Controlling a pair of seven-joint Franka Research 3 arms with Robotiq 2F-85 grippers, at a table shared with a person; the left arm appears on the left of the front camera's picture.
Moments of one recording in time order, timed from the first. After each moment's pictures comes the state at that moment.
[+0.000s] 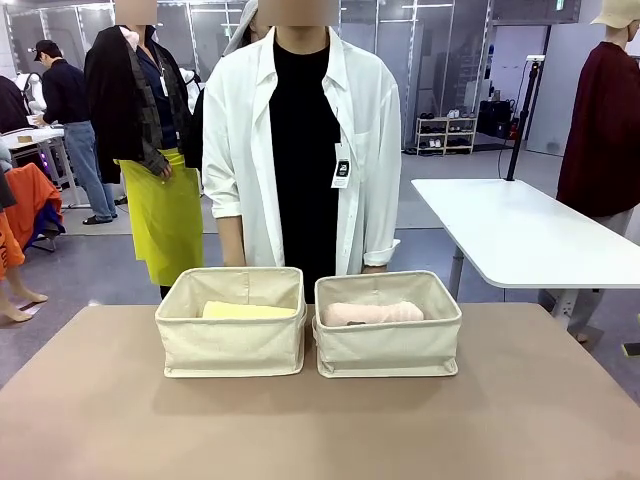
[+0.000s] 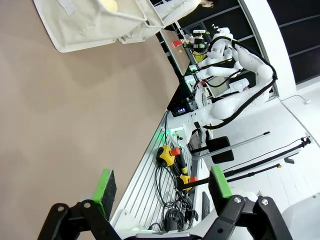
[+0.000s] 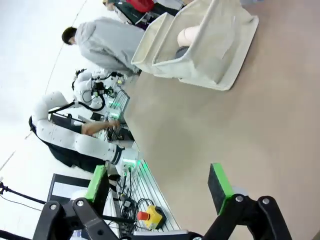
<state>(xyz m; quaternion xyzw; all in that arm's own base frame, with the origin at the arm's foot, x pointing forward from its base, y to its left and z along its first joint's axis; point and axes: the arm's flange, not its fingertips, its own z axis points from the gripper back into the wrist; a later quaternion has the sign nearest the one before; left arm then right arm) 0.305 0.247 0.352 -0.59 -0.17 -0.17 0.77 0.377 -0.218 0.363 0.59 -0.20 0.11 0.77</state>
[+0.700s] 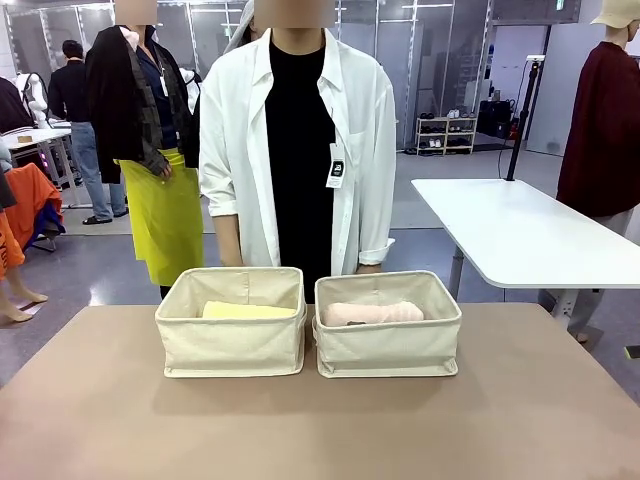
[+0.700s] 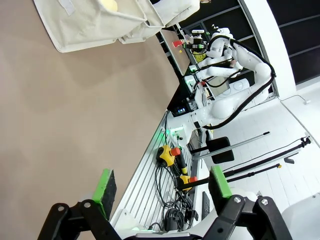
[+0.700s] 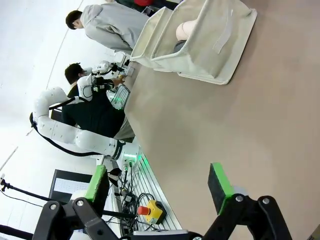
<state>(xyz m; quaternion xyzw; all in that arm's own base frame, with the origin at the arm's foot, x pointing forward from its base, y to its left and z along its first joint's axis) 0.305 0.247 0.352 -0.59 -0.17 -0.17 0.77 0.381 -0.222 0.359 0.59 -0.19 0.11 0.77</state>
